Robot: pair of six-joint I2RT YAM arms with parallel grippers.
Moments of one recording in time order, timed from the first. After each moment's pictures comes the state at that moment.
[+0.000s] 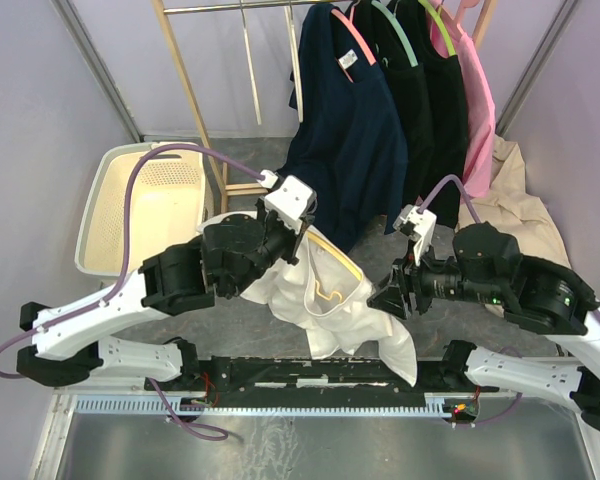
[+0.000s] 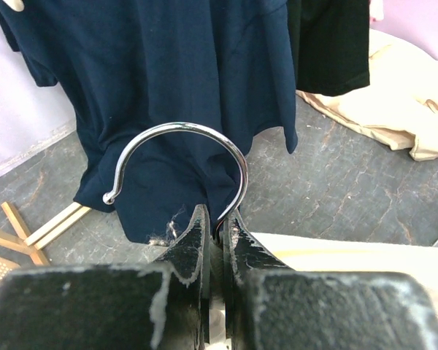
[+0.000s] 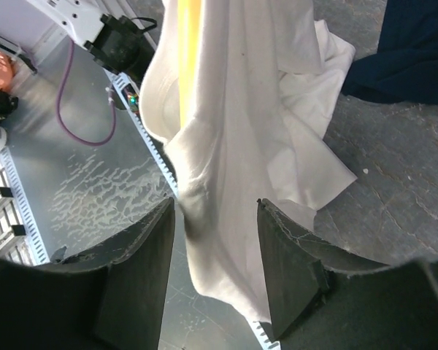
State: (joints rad) left arm -1.28 1.12 1.43 -0.51 -0.62 -0.04; right arm 1.01 0.83 1.36 -1.01 -0.18 0.35
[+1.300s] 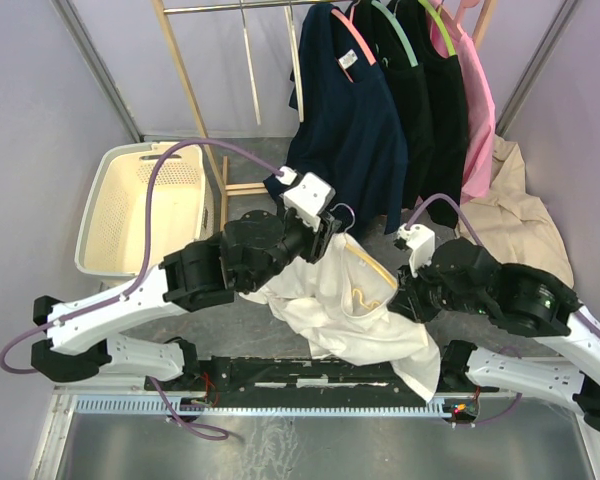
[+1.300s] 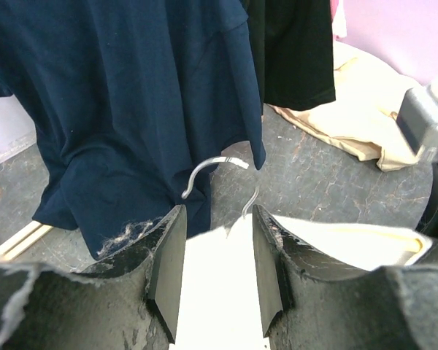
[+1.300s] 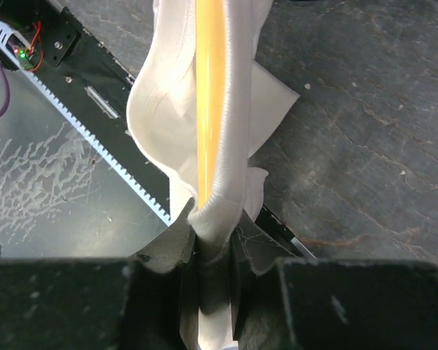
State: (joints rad) left arm -1.27 1.21 1.45 -0.42 -0.55 -0.07; right arm 1.01 0.80 1.22 -1.15 0.00 0.37
